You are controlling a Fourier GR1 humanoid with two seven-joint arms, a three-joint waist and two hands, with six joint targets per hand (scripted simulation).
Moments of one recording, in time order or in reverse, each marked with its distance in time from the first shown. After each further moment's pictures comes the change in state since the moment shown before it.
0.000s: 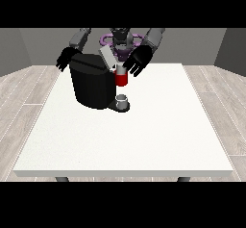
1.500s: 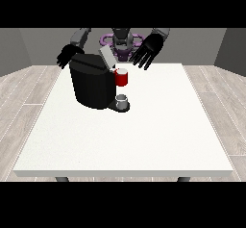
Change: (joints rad) left arm 0.068 -0.021 -0.037 -0.028 -0.059 -0.093 -0.020; right arm 0.046 -0.009 -0.040 0.064 -0.028 -0.003 -0.017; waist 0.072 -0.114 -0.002
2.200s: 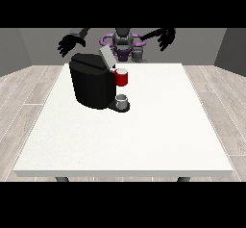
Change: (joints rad) left arm 0.280 -0.237 0.236 -0.028 0.327 0.005 -0.057; right arm 0.174 -0.054 -0.040 0.004 -0.026 0.042 0.006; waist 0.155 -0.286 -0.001
